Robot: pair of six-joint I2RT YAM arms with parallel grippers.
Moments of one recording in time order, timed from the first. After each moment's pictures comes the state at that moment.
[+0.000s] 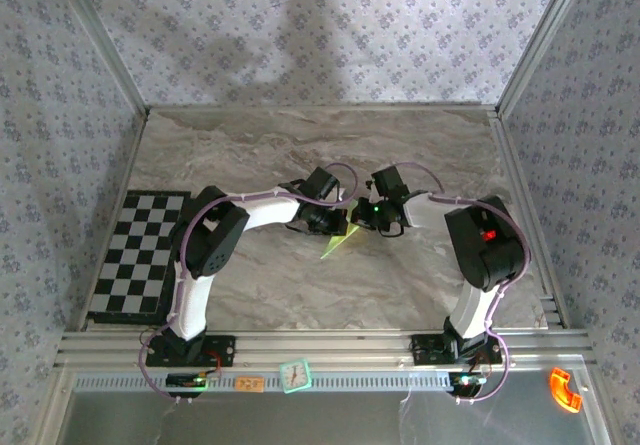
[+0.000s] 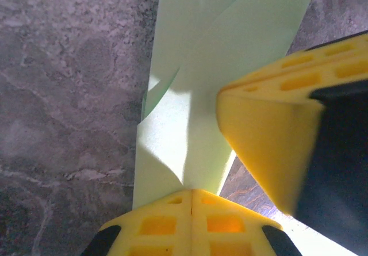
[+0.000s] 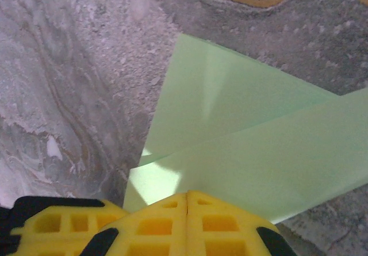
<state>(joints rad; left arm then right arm) -0.76 2.05 1.30 -0.34 0.40 -0.56 0.43 1.78 0.91 -0.14 -0.37 0.63</state>
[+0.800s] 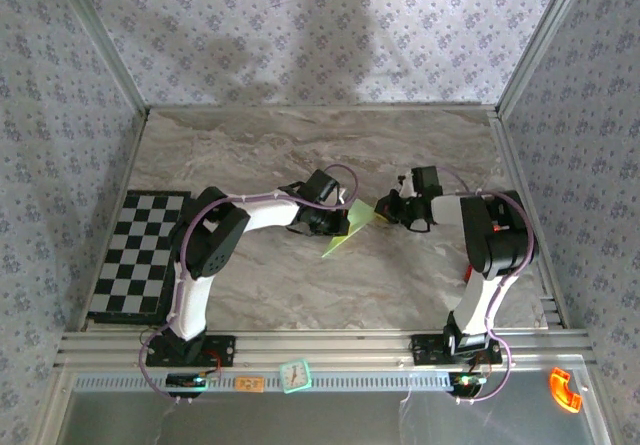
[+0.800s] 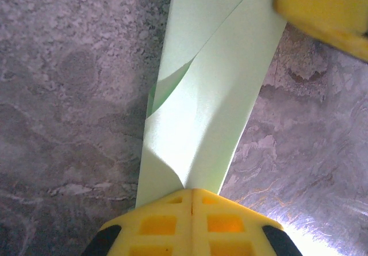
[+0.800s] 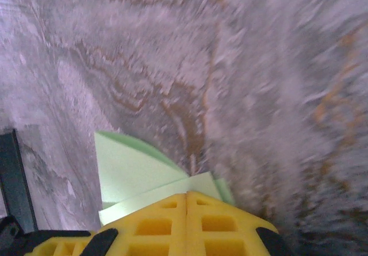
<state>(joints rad) -0.77 2.05 1.26 -0.26 0.40 -0.57 0.15 1.82 0.84 0.03 -0.58 0.64</state>
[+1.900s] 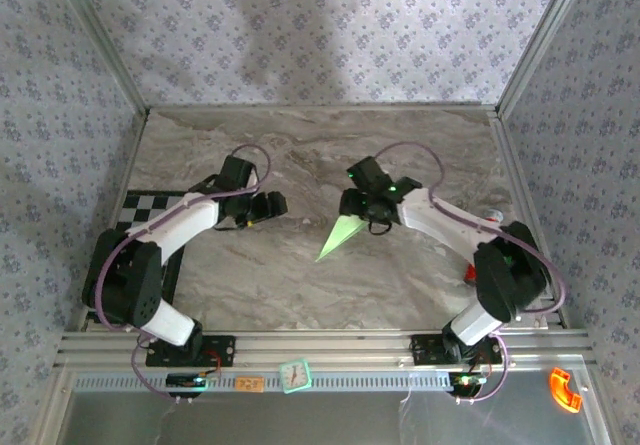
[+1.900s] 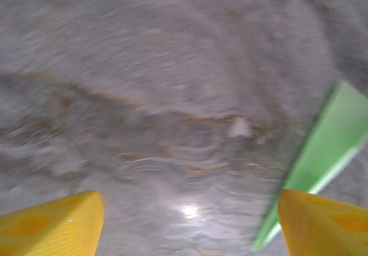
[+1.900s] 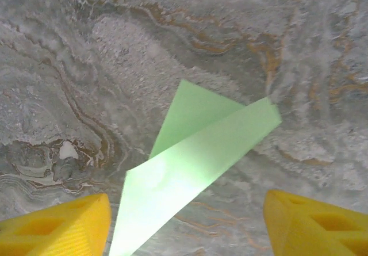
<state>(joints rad) -0.39 1.51 0.93 -0.48 0.25 -0.61 0.65 1.60 1.15 -0.62 0.15 0.75</state>
